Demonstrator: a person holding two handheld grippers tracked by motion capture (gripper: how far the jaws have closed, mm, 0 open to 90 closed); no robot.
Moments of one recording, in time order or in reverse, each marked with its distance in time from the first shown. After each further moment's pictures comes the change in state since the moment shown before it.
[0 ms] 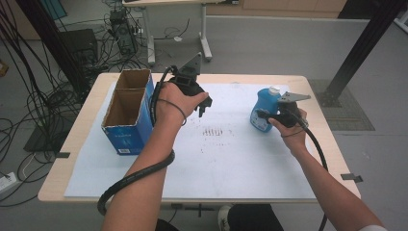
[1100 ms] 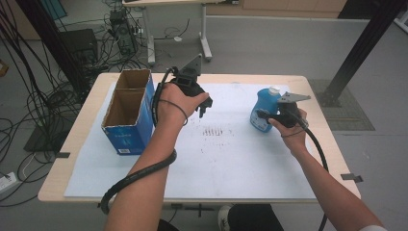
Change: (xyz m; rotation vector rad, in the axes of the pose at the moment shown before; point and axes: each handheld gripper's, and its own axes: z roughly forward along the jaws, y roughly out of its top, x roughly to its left) left arm -0.001 0.004 0.006 0.010 0.000 -0.008; right arm 0.000 -0.001 0.000 -0.006 0.000 -0.010
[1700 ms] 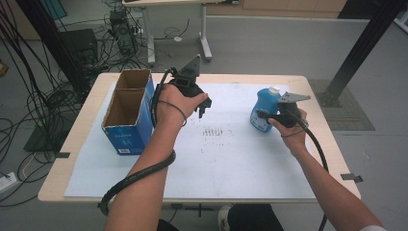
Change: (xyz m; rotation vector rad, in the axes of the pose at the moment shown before) left arm 0.003 -0.001 0.002 -0.002 -0.010 -0.007; right arm 0.000 0.000 0.000 -0.001 -0.001 -0.001
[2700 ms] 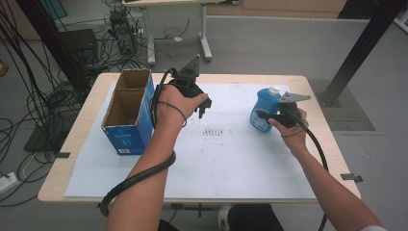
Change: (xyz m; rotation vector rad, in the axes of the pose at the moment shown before) left arm 0.001 -0.003 -0.001 -0.003 -0.003 -0.009; right arm 0.000 0.000 0.000 0.003 0.003 -0.002
